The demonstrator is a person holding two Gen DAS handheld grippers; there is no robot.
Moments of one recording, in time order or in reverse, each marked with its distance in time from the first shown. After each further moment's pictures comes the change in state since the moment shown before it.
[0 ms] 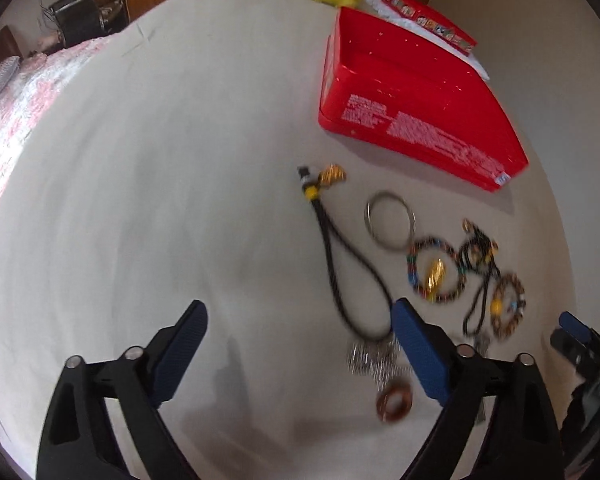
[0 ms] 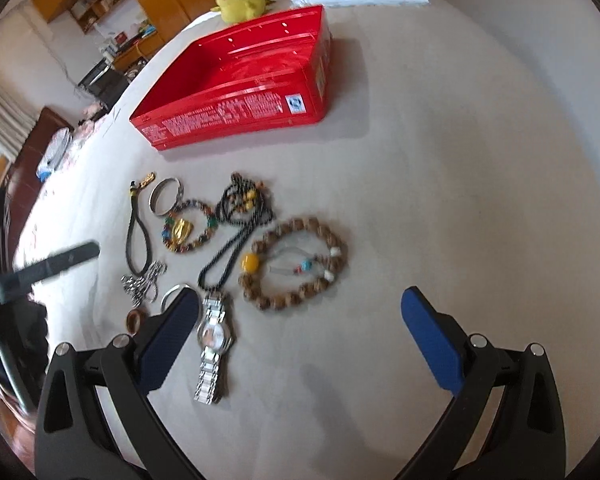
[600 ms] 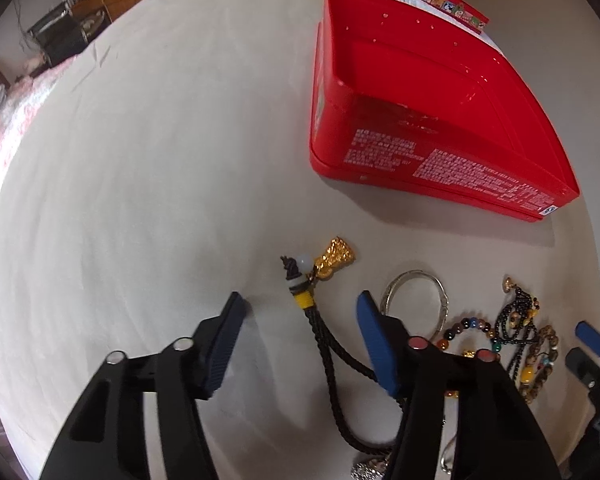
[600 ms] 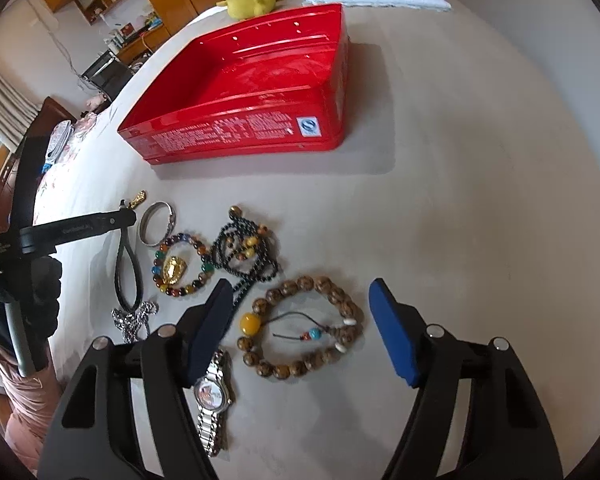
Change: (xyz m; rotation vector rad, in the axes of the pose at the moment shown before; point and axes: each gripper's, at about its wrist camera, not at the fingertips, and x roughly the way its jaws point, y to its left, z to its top) left arm 0.058 -0.026 0.053 0.084 0.046 0.063; right arm 0.026 0.003 0.032 -0.035 0.014 0.031
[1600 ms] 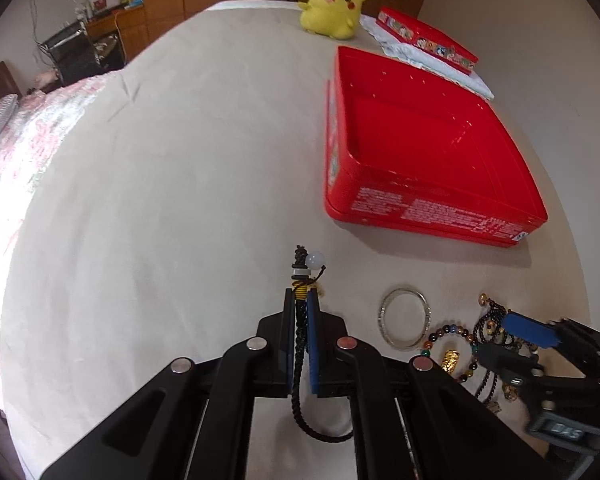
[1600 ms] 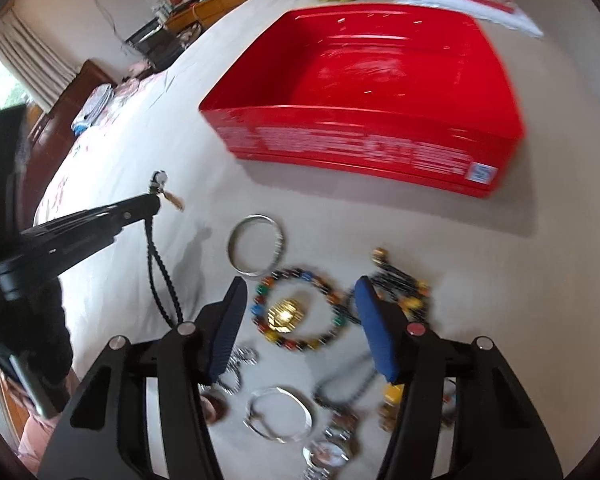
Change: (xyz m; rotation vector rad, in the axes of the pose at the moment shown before) left arm -0.050 0.009 -0.010 -0.023 -0.140 -0.007; right arm 0.048 0.100 0.043 -0.133 0.084 0.120
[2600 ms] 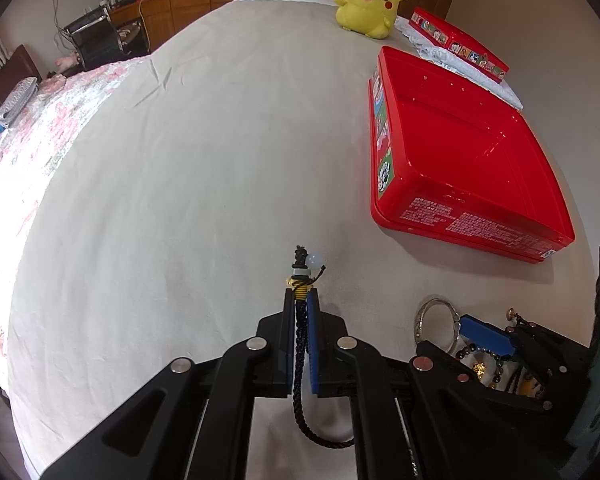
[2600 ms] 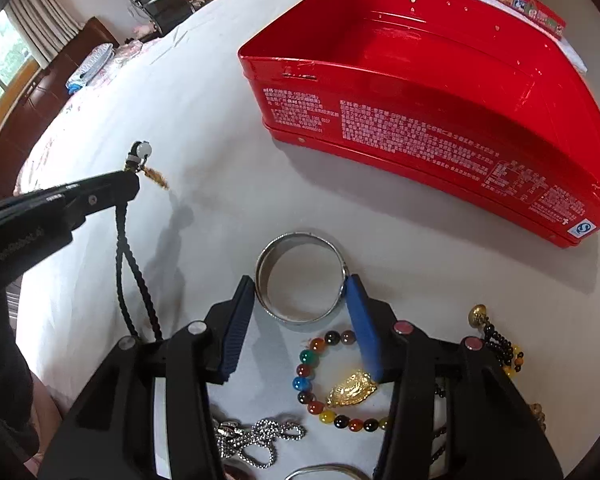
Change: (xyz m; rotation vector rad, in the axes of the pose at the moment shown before) left arm 0.002 0.038 0.000 -0.061 0.023 0.050; right arm 0.048 0.031 0.016 -0.091 0.050 -0.052
